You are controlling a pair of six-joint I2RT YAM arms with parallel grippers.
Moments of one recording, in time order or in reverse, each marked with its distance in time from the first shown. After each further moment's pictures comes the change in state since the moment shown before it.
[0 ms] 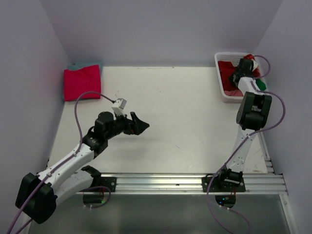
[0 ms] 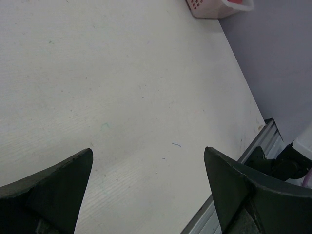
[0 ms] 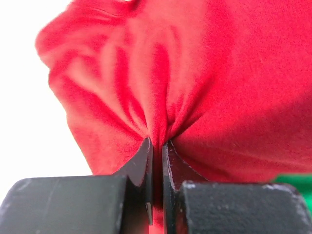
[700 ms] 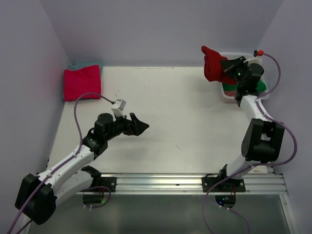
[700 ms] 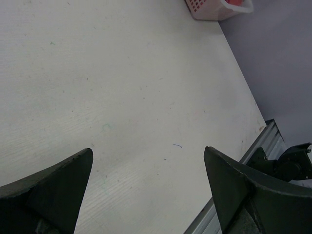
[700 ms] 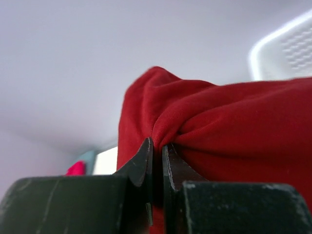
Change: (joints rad) left arm 0.000 -0.010 -0.029 0.032 -0.002 0.000; right arm 0.033 -0.624 -0.656 0.674 -0.455 0.275
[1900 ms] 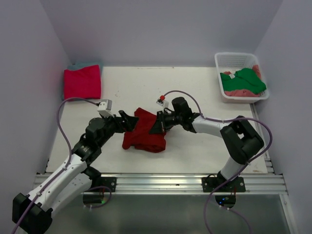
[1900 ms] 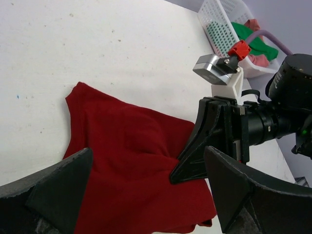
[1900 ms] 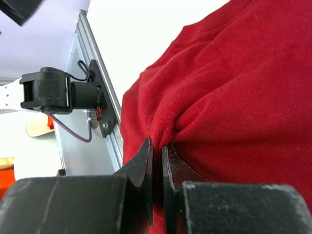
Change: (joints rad) left arm 0.000 -0.229 0.003 -0.130 -0.299 0.000; right arm 0.827 0.027 -0.312 -0.238 -0.447 -0.188
